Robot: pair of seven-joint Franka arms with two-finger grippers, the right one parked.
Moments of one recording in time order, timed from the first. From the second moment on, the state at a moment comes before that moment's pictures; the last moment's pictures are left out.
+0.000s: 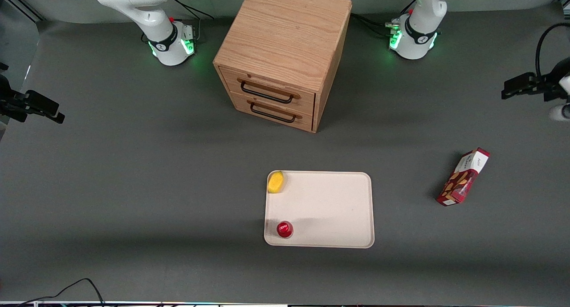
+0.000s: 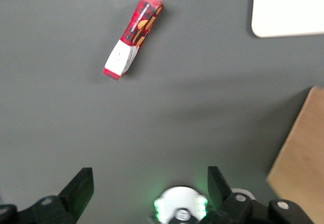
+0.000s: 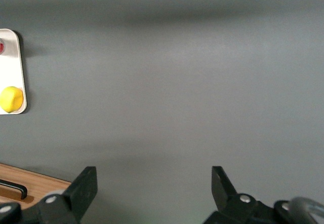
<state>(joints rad) 0.11 0.06 -0.06 -1.55 0.03 1.38 0.22</state>
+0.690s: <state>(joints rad) 0.12 0.41 0.02 -1.90 0.02 2.17 0.64</state>
